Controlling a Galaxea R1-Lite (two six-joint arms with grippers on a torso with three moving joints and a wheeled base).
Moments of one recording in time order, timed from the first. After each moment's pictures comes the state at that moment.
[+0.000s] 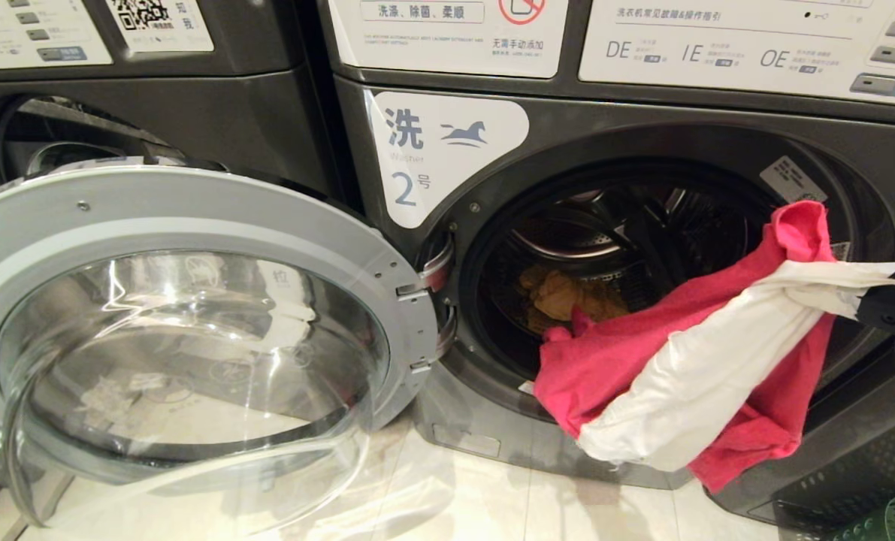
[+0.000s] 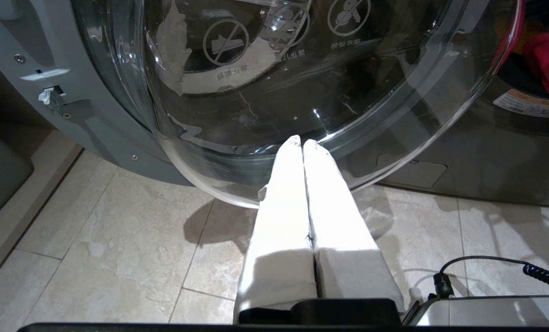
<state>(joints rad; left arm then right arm) 0.00 0.00 0.00 0.00 0.00 0.06 0.45 1.10 -0.99 0.13 -0.06 -0.49</state>
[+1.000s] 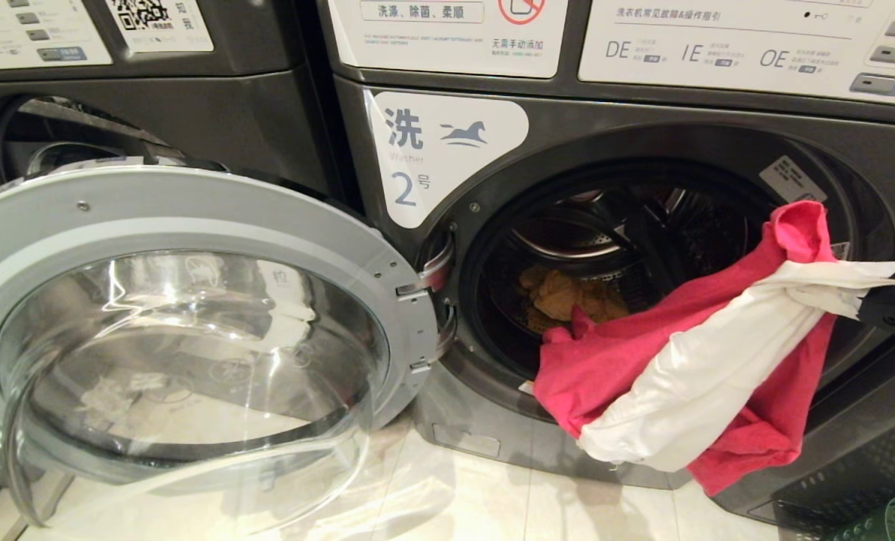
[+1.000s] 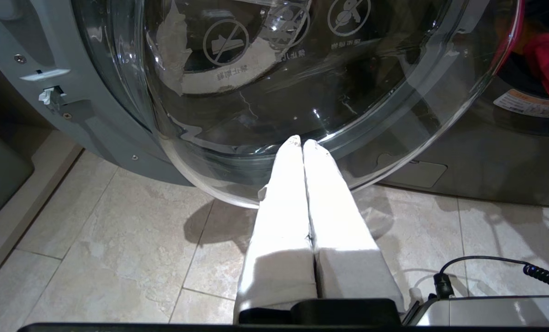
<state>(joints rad) 0.00 0.00 0.00 0.00 0.00 0.06 0.45 1.10 -0.98 0.13 -0.06 -0.53</state>
